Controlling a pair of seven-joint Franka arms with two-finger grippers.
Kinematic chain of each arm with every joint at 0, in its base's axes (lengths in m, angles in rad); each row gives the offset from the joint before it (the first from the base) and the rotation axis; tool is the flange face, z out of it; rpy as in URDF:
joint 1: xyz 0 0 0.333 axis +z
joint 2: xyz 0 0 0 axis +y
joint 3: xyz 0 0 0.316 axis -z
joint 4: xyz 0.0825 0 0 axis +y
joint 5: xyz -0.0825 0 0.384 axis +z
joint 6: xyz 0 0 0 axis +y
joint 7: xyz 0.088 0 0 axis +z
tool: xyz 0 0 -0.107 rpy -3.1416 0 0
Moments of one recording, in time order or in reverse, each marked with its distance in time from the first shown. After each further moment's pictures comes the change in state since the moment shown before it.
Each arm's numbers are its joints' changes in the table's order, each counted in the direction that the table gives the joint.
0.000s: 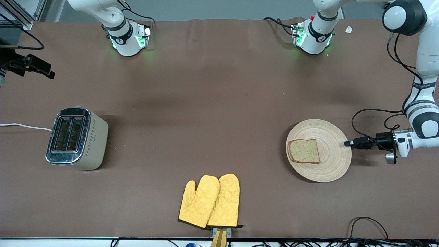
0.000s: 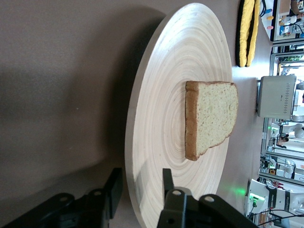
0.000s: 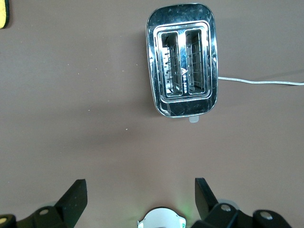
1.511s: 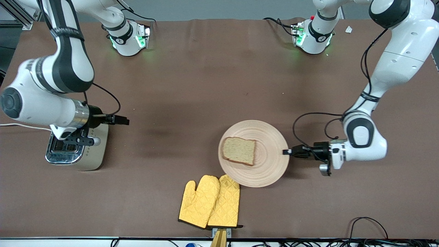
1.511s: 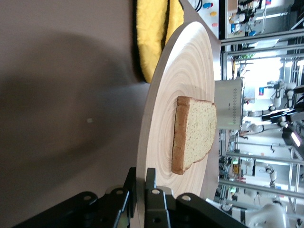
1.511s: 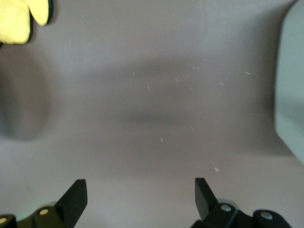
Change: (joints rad) left arm -0.081 0.004 0.545 0.132 -0.115 -0.443 0.201; right arm 0.100 0.355 -0.019 0.187 0.405 -0.466 -0.005
